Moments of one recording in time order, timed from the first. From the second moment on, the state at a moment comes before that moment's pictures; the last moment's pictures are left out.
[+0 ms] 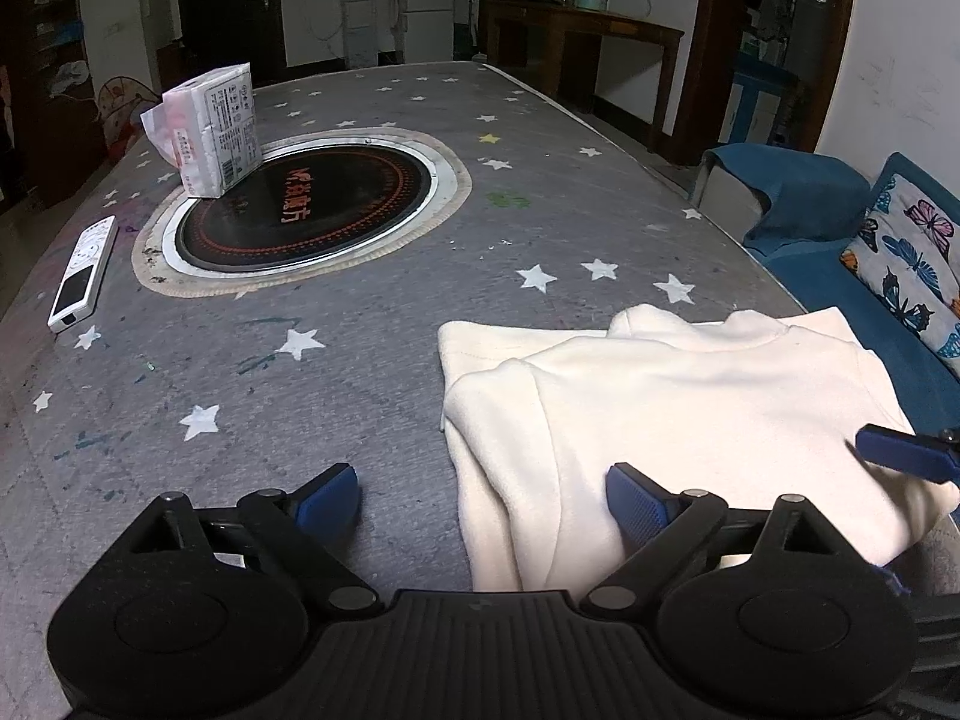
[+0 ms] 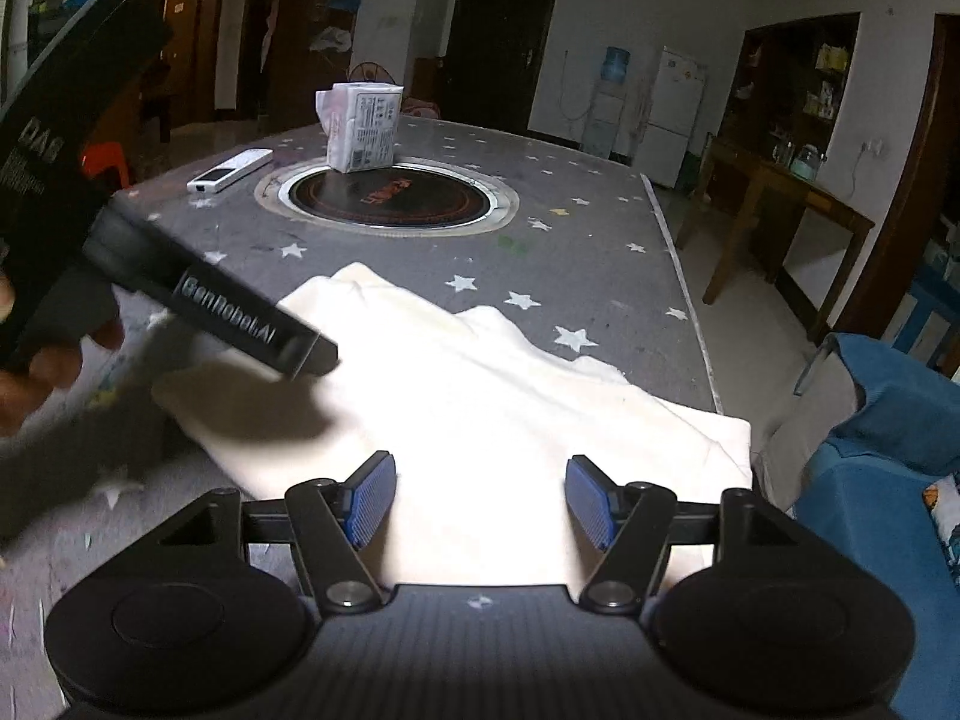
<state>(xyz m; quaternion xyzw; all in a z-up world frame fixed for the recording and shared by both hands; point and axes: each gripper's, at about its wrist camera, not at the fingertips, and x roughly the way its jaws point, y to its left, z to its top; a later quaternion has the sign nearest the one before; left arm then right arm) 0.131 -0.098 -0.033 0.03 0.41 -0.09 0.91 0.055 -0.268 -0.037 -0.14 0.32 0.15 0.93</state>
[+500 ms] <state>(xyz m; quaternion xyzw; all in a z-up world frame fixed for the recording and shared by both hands) 0.116 -0.074 -0.029 0.02 0.41 -0.08 0.91 0.045 -0.266 -0.034 -0.12 0.32 0.15 0.93</state>
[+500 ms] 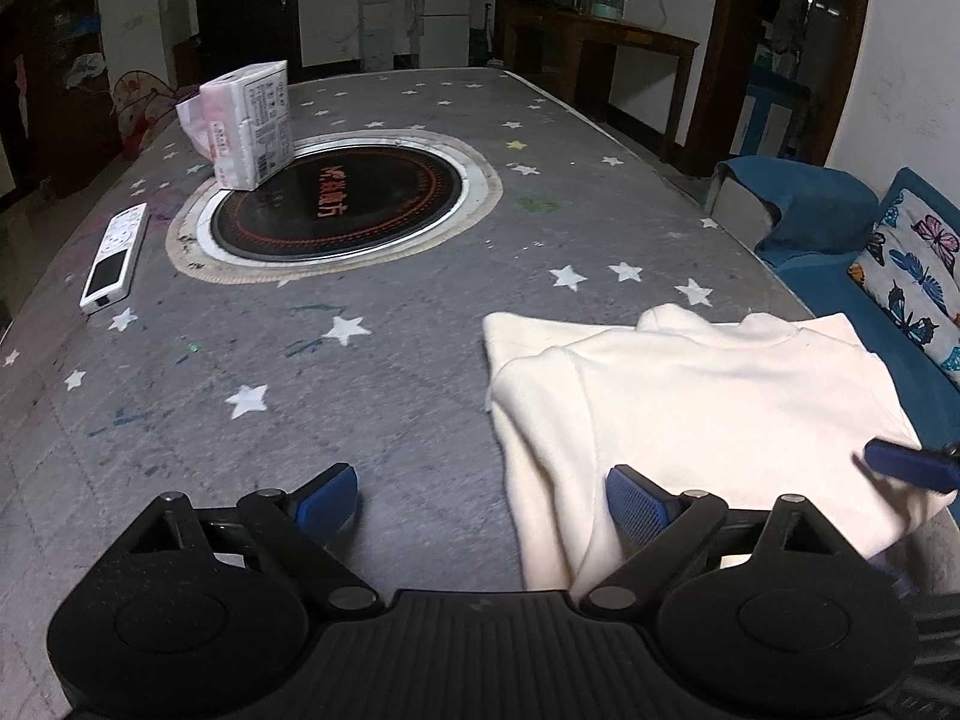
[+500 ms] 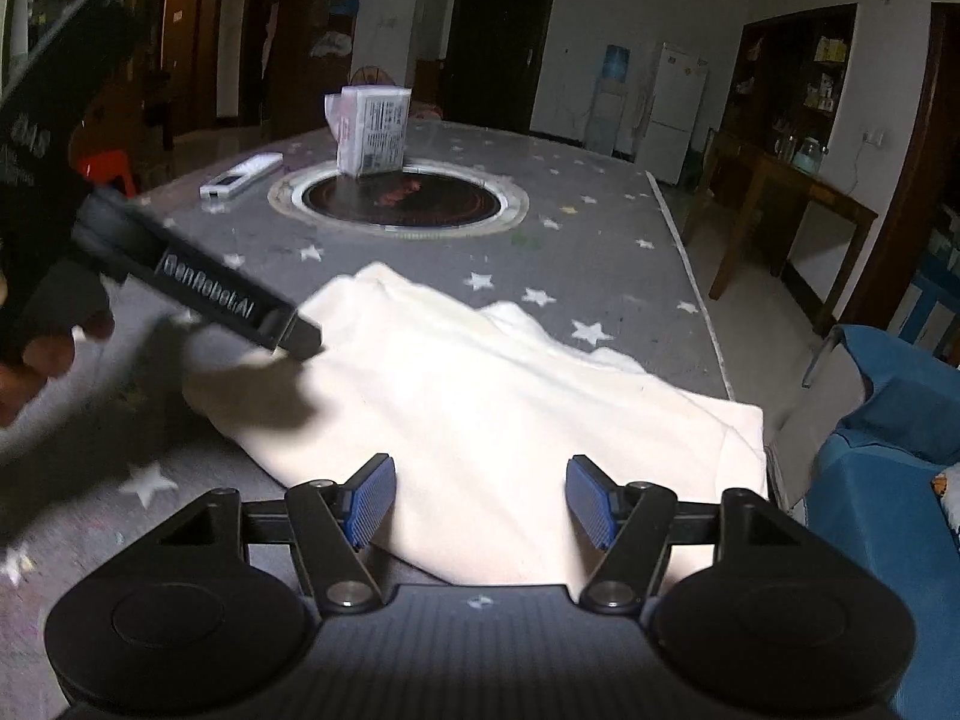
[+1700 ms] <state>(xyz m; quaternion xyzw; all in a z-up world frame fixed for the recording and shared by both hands) 0.092 -0.037 -0.027 0.00 0.41 -0.05 0.91 0.061 -0.225 -0.038 -0.11 0.32 0.19 0.92</state>
